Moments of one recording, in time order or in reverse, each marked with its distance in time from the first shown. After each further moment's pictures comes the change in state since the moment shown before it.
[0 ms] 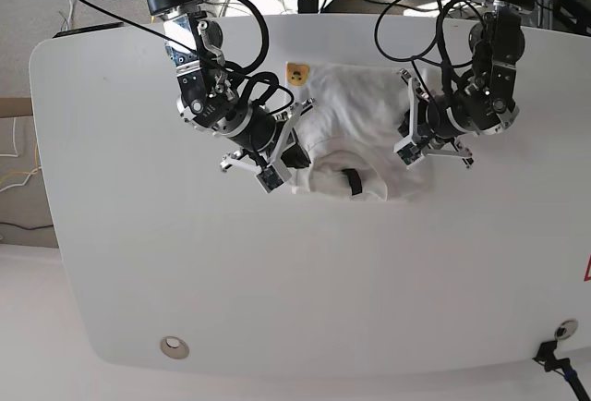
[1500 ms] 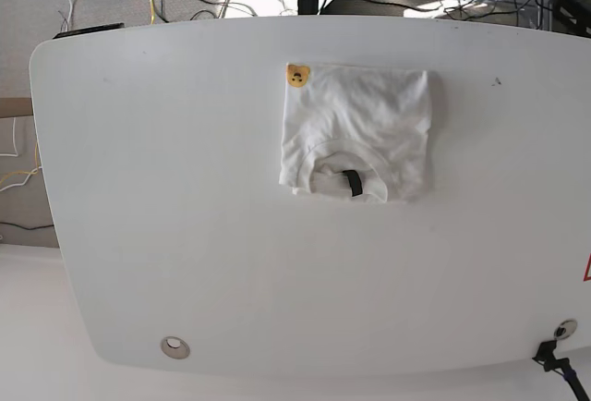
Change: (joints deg) left arm 51.8 17.5 -35.8 -13.5 6.7 0.6 -39.5; right arm -64.7 13.2 11.3 5.9 1.2 -18.0 33.4
